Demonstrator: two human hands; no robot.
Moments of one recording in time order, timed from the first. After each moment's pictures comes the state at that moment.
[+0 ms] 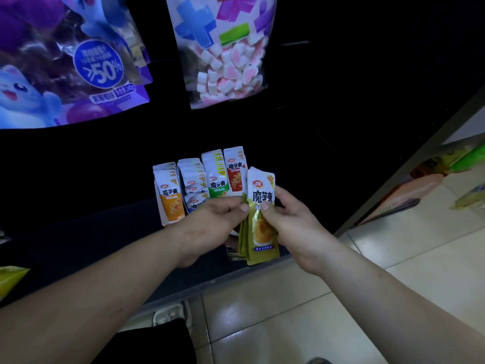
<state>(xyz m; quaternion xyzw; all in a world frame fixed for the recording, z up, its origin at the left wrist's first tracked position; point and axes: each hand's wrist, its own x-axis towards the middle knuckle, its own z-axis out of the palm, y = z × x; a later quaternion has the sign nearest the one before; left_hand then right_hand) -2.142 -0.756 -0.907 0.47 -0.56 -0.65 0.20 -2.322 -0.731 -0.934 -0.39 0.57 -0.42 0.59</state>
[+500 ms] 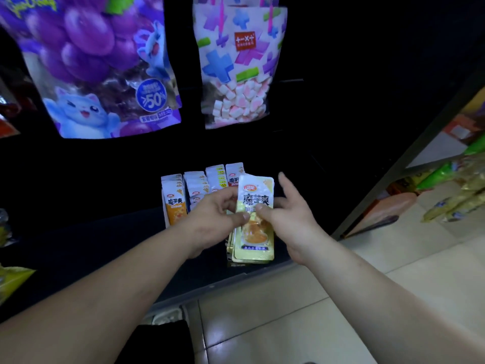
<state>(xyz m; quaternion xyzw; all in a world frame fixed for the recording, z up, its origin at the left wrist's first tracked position) -2.124 -0.743 -0.879 0.49 -0.61 -0.56 0.28 -2.297 -0.721 -0.887 -0.39 0.62 -0.46 0.51</state>
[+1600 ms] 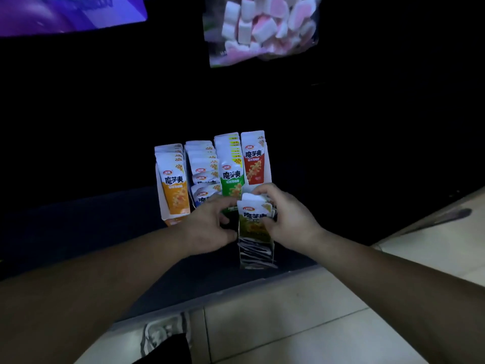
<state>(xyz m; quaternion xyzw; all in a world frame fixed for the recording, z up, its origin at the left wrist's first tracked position) -2.097 -0.835 -1.051 0.56 -0.66 -0.49 0.12 -2.317 -0.829 -1.068 -0.73 0.58 -0.19 0.30</state>
